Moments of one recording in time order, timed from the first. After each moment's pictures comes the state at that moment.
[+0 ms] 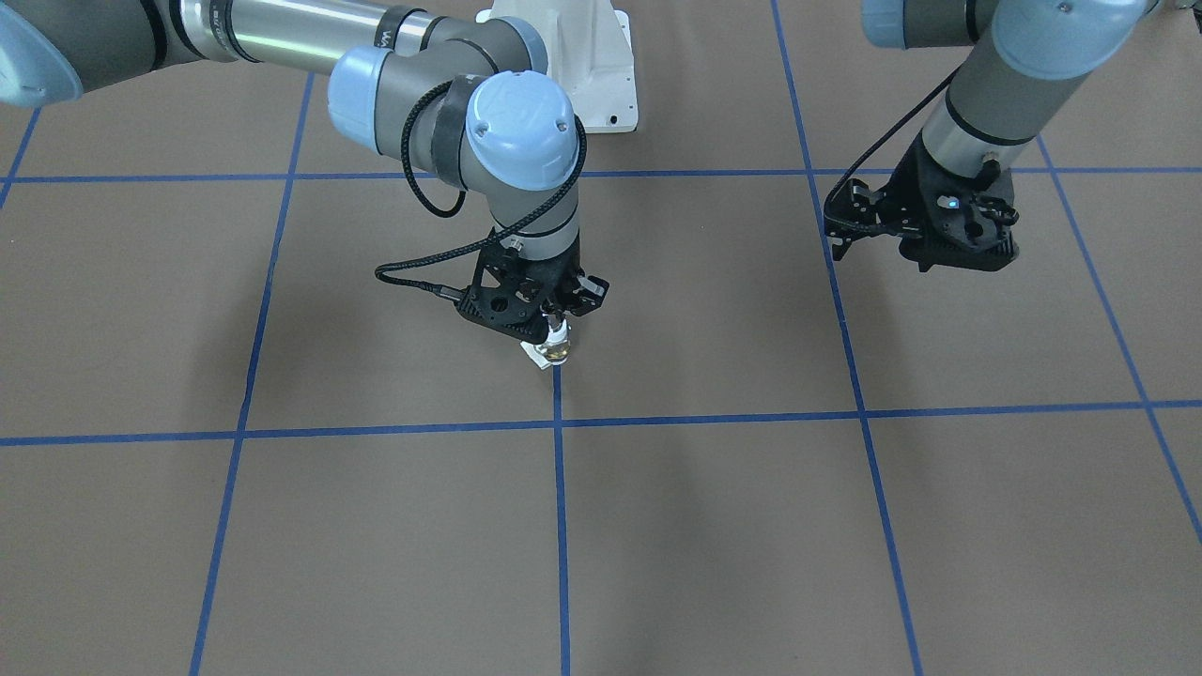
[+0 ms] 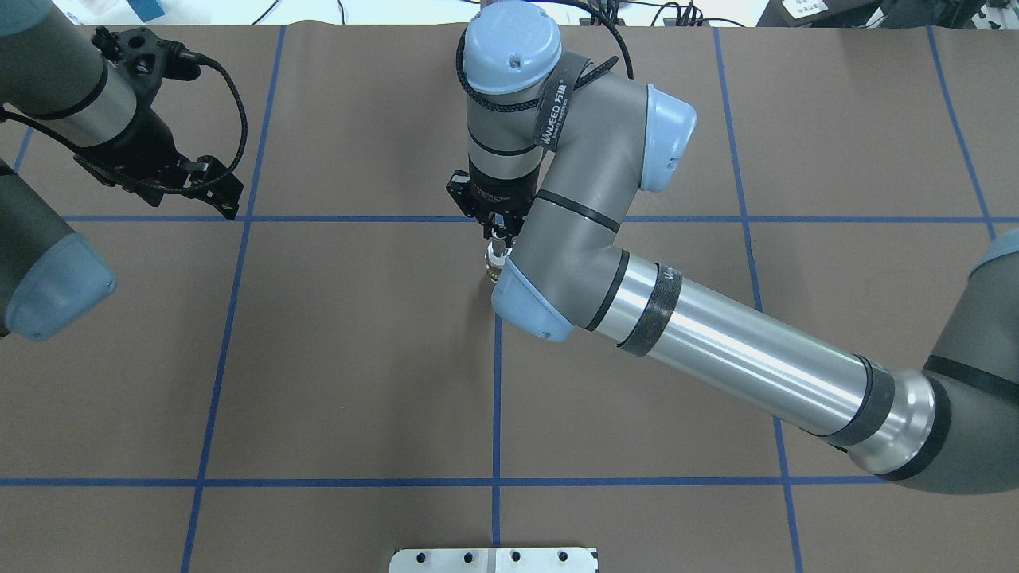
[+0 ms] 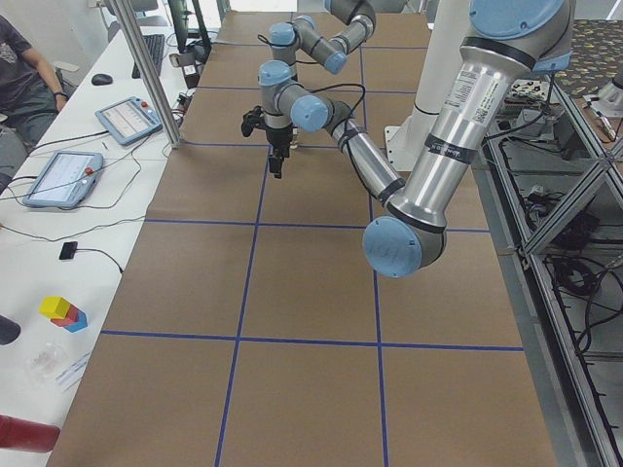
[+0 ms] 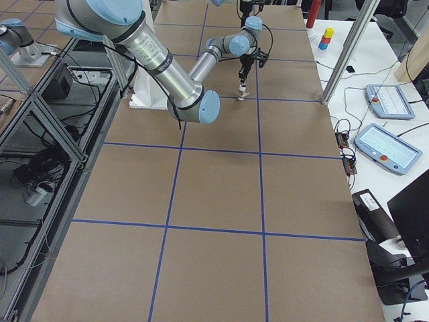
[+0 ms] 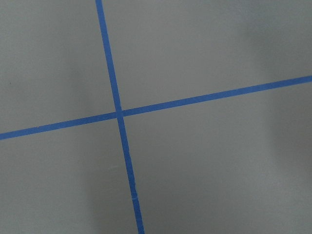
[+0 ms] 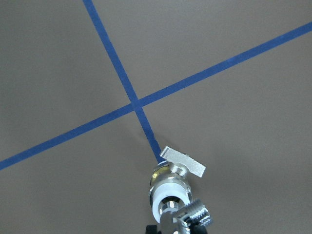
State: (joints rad) left arm -0.94 -1.99 -1.97 -1.32 -2.16 -0.64; right arm 0.64 -0.60 1.41 -1.71 2.06 1.51
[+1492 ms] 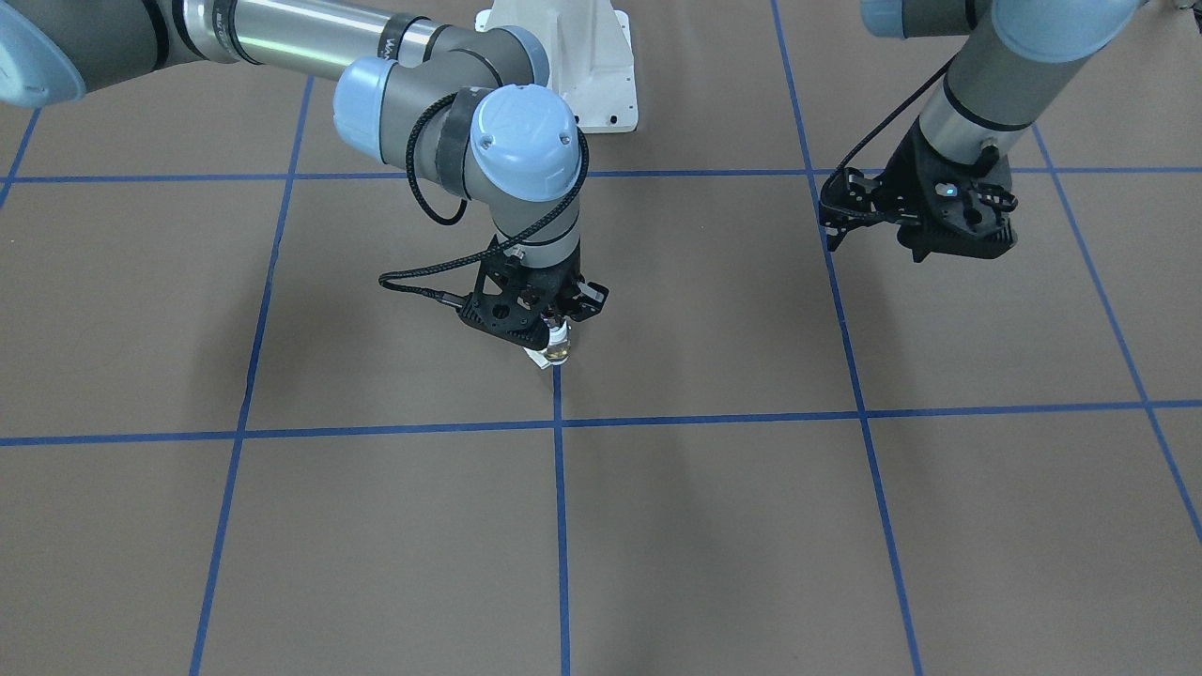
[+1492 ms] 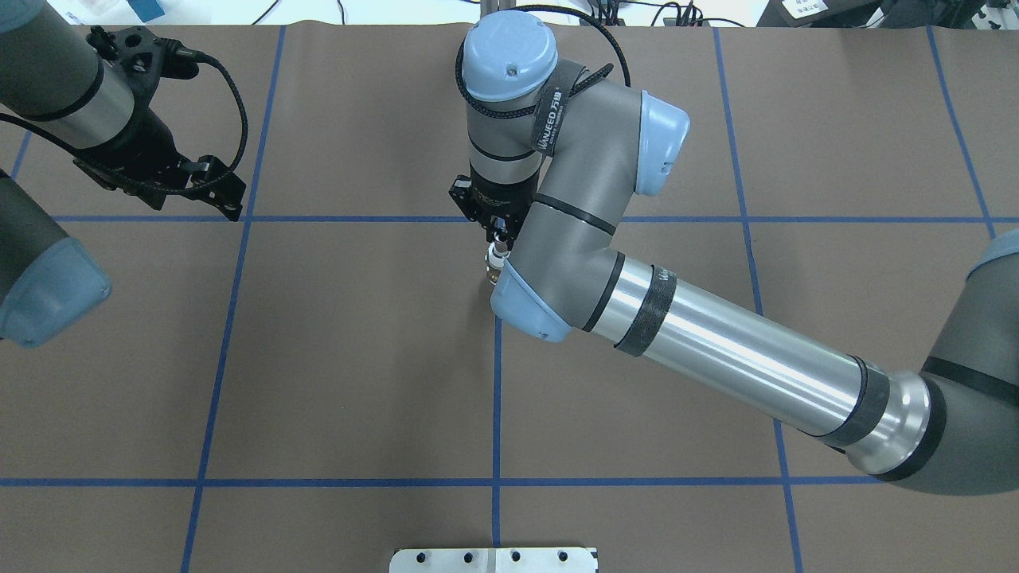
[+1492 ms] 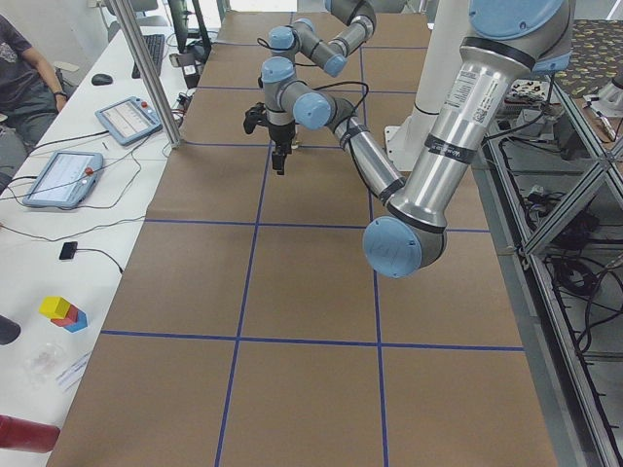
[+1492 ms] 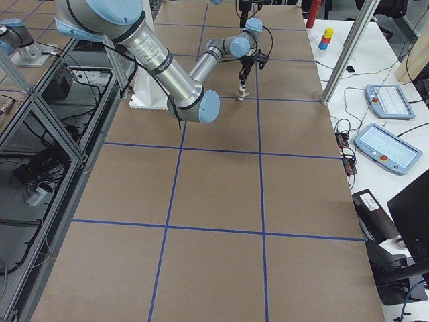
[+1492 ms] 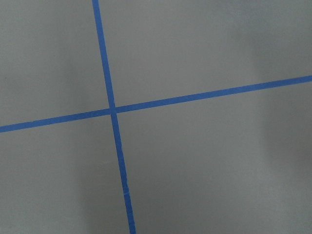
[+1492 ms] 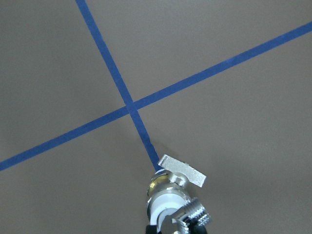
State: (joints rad) left arm -0.94 -1.99 -2.00 -1.32 -2.18 -0.66; right arm 0.64 -0.60 1.39 -1.70 2.05 1.51
